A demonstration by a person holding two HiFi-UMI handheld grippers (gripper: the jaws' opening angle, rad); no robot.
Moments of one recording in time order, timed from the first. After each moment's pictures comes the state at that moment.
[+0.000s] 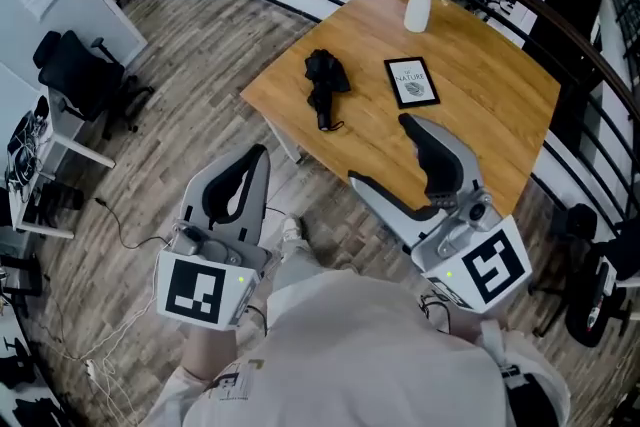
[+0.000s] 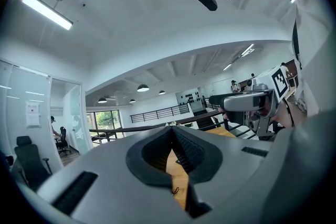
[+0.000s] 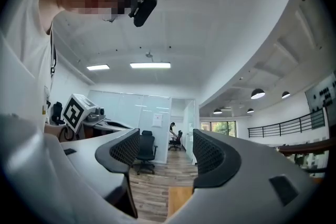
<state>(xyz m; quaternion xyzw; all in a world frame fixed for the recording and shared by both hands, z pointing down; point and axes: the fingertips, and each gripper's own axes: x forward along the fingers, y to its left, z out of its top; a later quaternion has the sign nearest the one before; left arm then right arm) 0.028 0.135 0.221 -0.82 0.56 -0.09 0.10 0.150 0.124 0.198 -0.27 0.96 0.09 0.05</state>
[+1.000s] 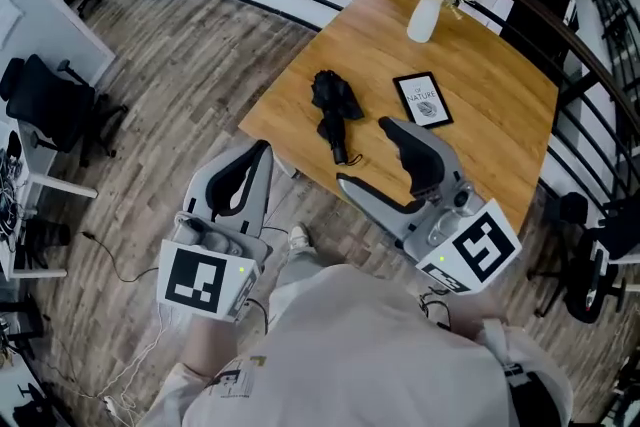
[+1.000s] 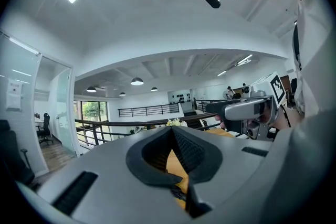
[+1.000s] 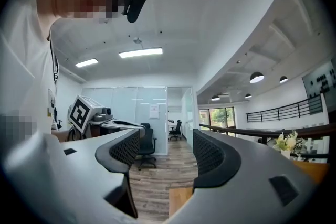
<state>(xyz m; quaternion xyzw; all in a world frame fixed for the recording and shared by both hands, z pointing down) -0.091 -0.021 0.239 -0.86 0.50 -0.06 0.06 0.013 -0.017 0.226 -0.28 0.96 0.03 0.02</state>
